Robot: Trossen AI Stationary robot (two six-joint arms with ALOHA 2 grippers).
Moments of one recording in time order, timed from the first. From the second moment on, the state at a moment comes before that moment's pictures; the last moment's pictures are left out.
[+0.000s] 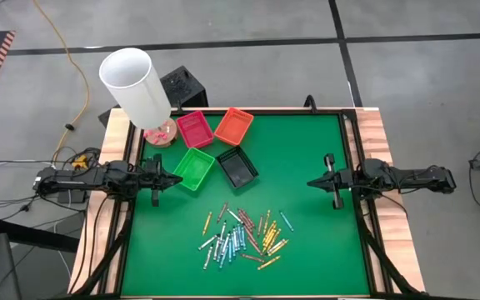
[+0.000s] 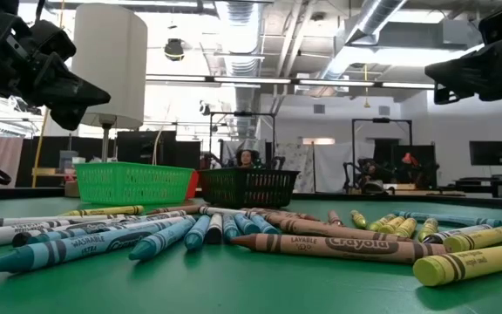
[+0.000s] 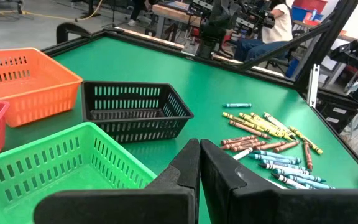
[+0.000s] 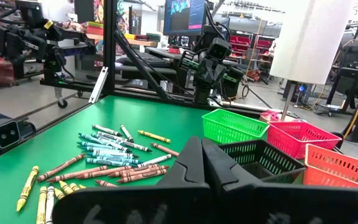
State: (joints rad) left arm -0.03 0.03 0.06 -0.12 -0.12 -0.27; right arm 0.03 0.01 0.01 0.04 -0.07 -0.13
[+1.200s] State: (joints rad) left arm -0.03 0.03 0.06 -0.06 -0.39 -0.63; right arm 0.04 0.01 0.01 0.45 0.01 0.19
